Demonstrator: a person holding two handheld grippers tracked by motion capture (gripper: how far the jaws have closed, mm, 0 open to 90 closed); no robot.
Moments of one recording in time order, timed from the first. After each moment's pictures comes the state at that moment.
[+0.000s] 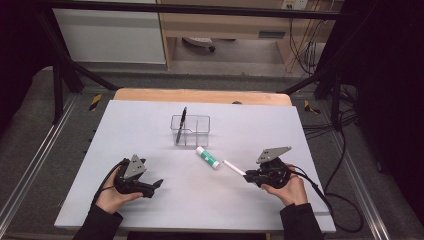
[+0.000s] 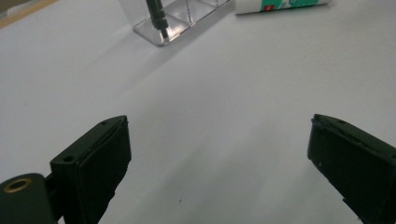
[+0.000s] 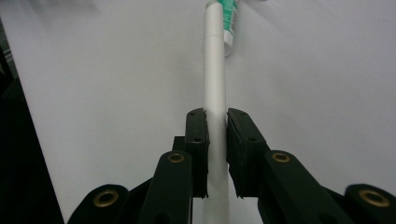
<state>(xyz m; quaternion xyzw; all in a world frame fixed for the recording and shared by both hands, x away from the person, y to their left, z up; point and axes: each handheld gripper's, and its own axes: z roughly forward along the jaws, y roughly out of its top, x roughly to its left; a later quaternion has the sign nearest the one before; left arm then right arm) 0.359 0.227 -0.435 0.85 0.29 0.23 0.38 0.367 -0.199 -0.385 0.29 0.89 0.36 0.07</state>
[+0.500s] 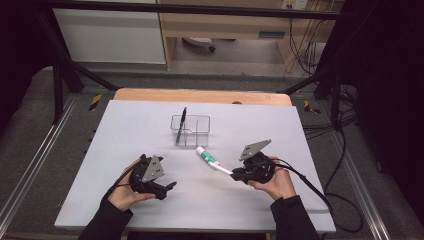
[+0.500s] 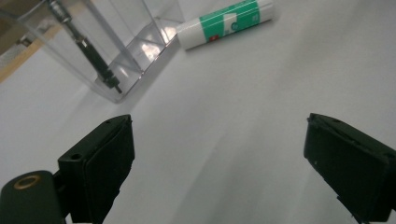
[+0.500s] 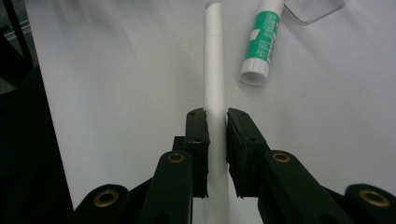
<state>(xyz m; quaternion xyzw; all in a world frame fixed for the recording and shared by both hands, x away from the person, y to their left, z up) 0.360 0.181 -0.417 0.89 0.17 0.24 0.35 0.377 -0.158 -0.371 0.24 0.91 0.33 0.05</state>
